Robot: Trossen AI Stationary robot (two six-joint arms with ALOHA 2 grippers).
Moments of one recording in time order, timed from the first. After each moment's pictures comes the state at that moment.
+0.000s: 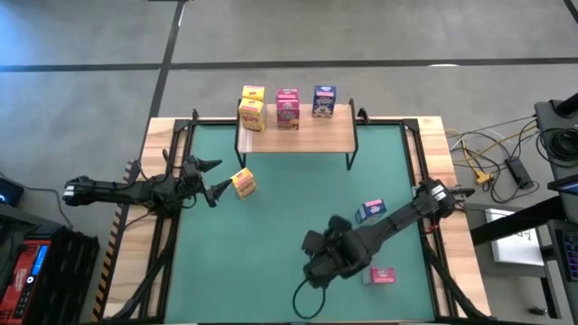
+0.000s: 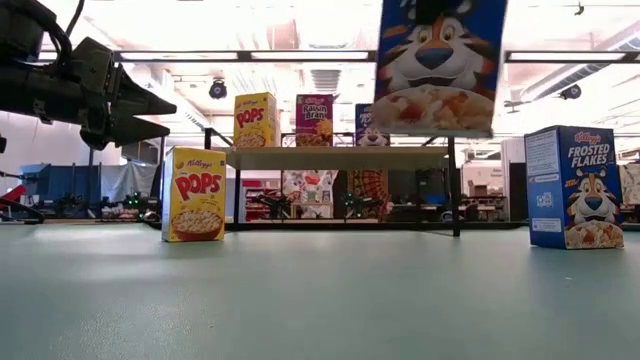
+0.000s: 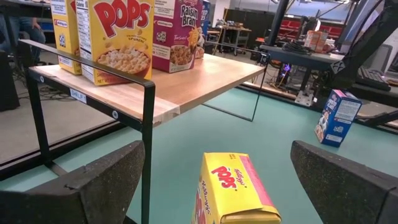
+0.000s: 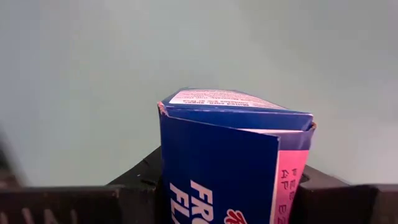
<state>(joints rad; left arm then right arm) -0.06 0.14 0.03 0.04 -0.58 -0.19 0.51 2.02 1.96 -1.30 0.29 0.93</state>
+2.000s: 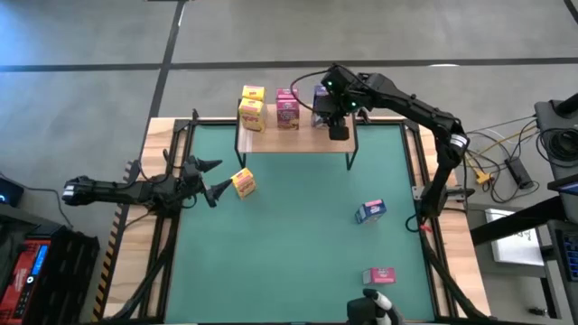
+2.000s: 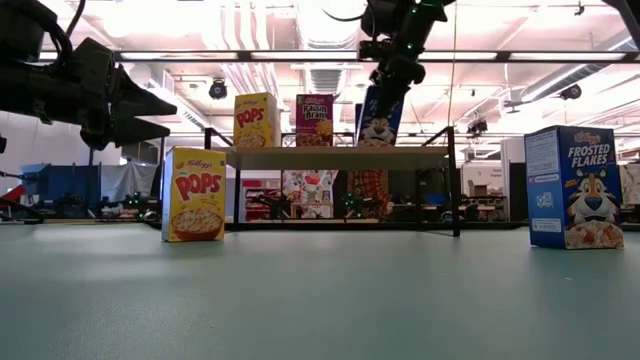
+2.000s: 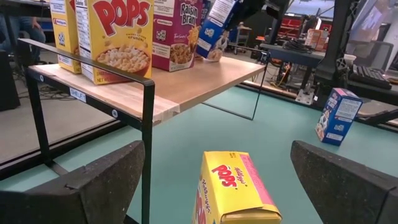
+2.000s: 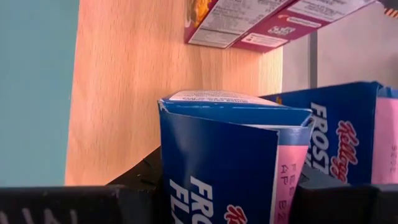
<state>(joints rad) -0.06 0.15 0.03 0.04 -0.58 -0.19 -0.59 1.78 1.84 -1.08 -0.03 -0.71</state>
